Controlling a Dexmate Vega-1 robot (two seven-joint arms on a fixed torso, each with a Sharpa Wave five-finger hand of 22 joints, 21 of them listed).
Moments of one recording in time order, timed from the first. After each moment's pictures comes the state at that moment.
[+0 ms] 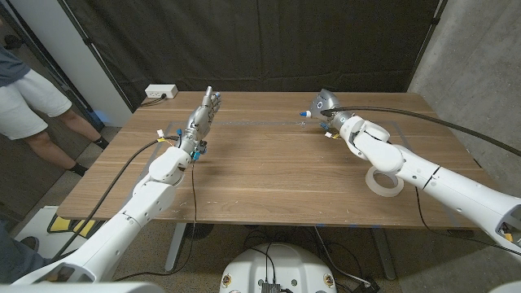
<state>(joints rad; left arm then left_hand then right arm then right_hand) 0.96 0.57 0.30 -1.51 -0.57 -0.33 -0.04 0.42 0.15 -0.25 0.12 0.23 0.04 0.05 0.20 0.18 0.05 0.01 0.21 0.19 0.00 0.03 0.19 0.18 -0.14 0.01 0.20 0.18 -0.63 -0.82 -0.77 -1.81 -1.77 -0.19 0.26 0.87 -0.02 0.43 -0.08 0.17 0.93 -0.10 0.35 0.21 1.22 -0.20 0.20 0.19 1.08 -0.19 0.19 0.19 0.76 -0.08 0.85 0.17</state>
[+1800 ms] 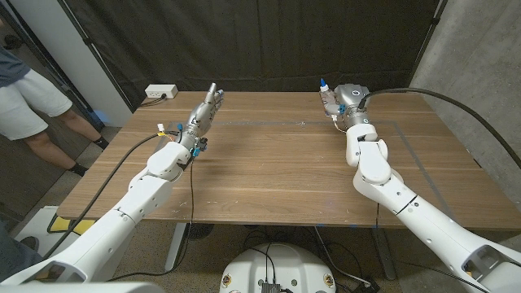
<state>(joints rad) 0.97 0.61 0.30 -1.60 -0.55 -0.26 -0.01 0.42 0.15 -0.25 0.12 0.23 0.04 0.05 0.20 0.18 0.05 0.01 0.20 0.19 0.00 0.03 0.19 0.18 -0.14 0.01 0.20 0.18 -0.87 -0.56 -0.56 -1.88 -1.04 -0.71 -0.13 0.81 -0.04 0.49 -0.07 0.17 0.92 -0.11 0.33 0.20 1.21 -0.20 0.20 0.19 1.06 -0.18 0.19 0.19 0.76 -0.08 0.79 0.18</state>
